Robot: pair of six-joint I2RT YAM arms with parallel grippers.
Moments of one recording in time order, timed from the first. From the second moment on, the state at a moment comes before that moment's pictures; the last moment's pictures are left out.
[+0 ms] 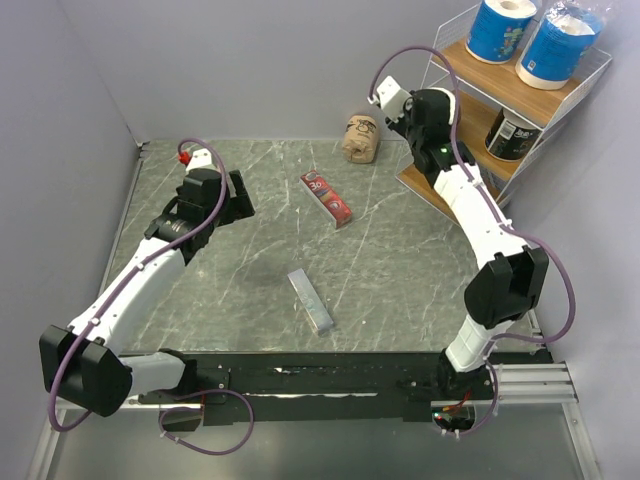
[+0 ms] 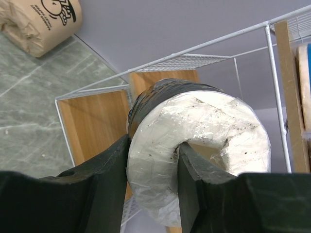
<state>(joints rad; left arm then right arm) -0.37 1.23 1.10 -0.43 -0.28 -0.50 0.27 1.70 1.74 -0.33 0.30 -0.84</state>
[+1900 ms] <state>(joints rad) -0.37 1.19 1.10 -0.42 -0.27 -0.50 0.22 1.86 1.85 -0.13 0.46 -1.07</state>
